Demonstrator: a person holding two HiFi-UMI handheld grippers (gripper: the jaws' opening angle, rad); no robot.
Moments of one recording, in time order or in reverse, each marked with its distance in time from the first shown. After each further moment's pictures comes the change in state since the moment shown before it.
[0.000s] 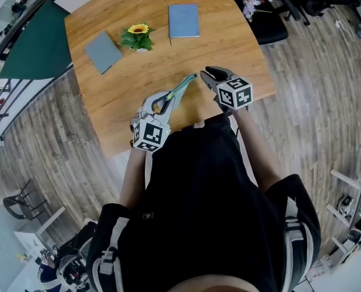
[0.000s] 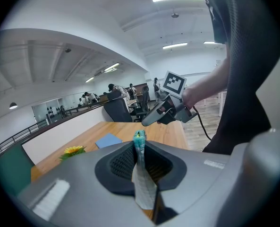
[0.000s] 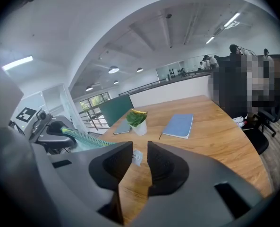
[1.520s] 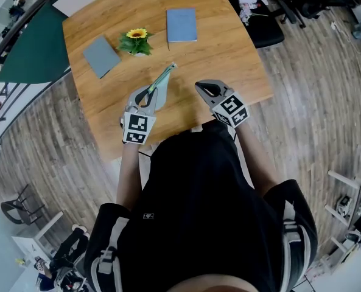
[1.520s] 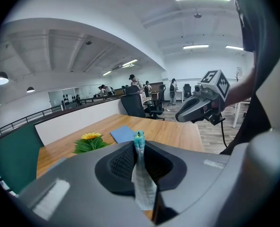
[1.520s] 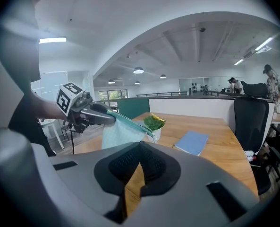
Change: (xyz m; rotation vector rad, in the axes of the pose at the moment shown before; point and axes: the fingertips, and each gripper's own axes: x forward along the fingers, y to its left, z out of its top) left arm -0.001 0.068 -0.030 -0.172 0.039 0.129; right arm -0.012 0.056 -0.005 -0.329 -0.062 0.122
